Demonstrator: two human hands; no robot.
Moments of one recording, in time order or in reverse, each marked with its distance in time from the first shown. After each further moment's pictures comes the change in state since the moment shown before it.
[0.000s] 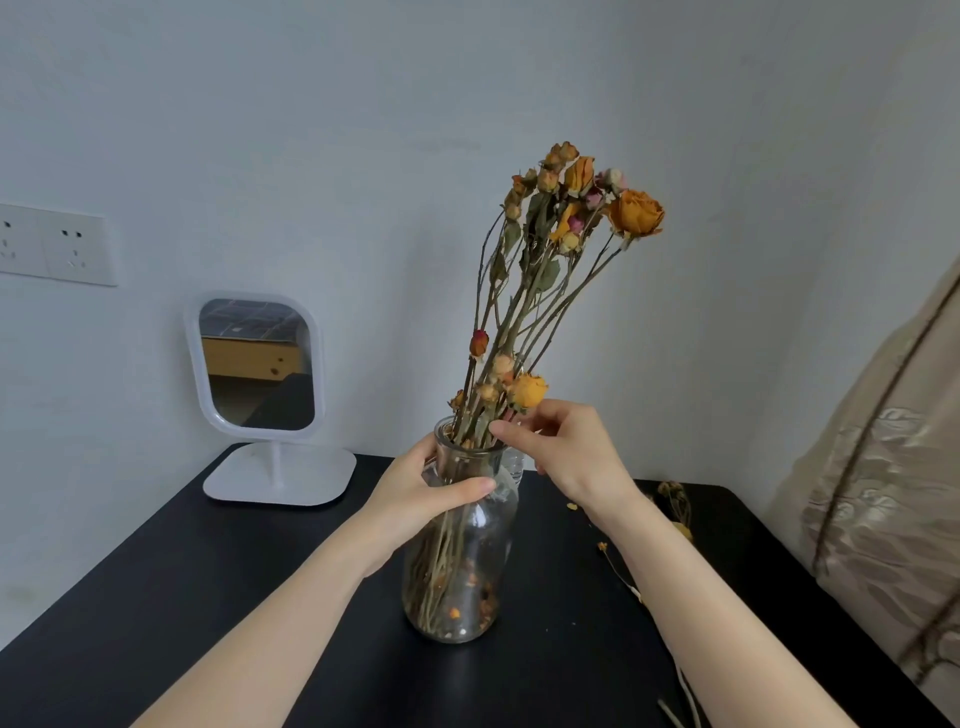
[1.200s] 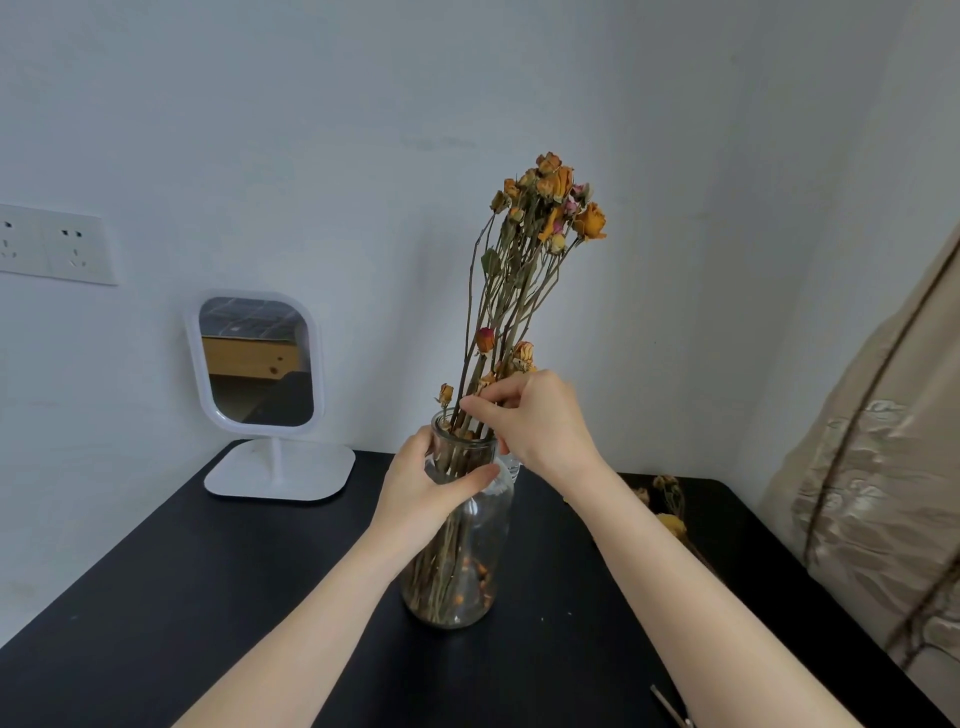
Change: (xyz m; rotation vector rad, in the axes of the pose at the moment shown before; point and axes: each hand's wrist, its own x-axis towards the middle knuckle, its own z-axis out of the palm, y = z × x) left_hand -0.002 -0.002 0.021 0.053 0.279 0.067; right_hand 0.002 -0.030 0.015 -0.228 0.042 -0.102
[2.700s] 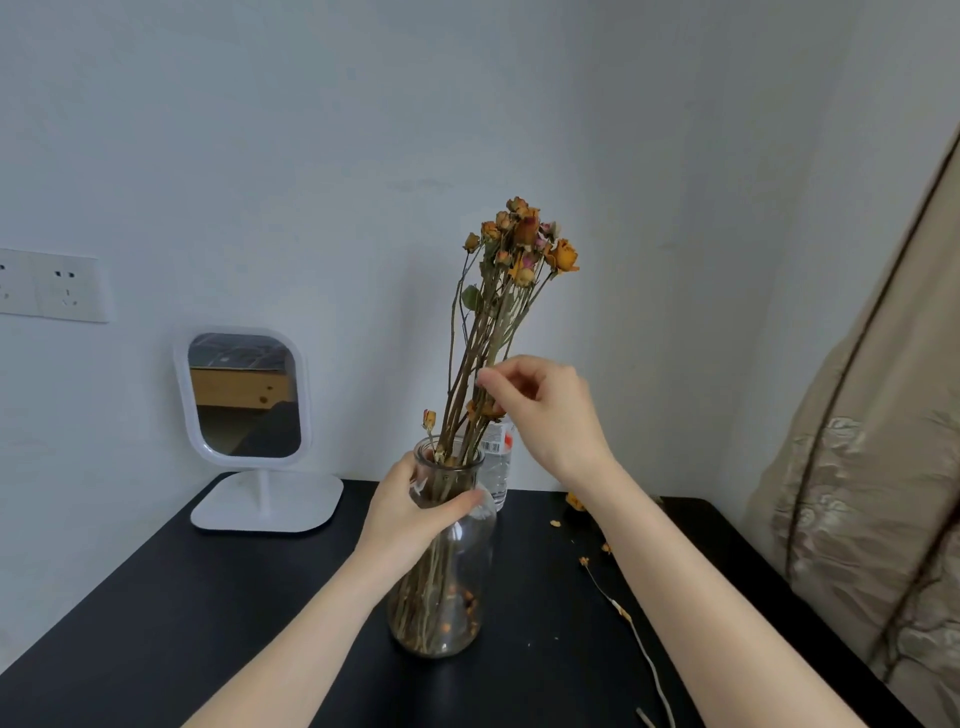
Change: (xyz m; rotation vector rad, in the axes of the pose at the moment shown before) left_hand 0.000 0.005 -0.002 0.028 -0.038 -0.016; right_hand 0.001 -0.010 -0.035 0.155 0.117 -0.143
